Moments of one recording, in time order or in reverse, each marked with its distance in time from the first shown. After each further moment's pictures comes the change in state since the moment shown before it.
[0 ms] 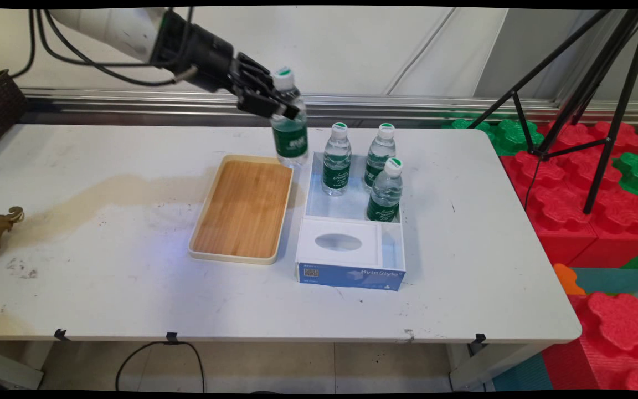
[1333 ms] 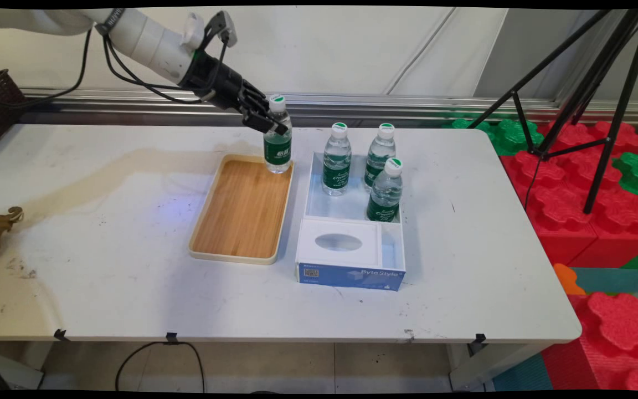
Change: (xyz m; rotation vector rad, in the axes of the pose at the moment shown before) arm -0.065 -0.108 0.056 0.024 -0.125 -0.022
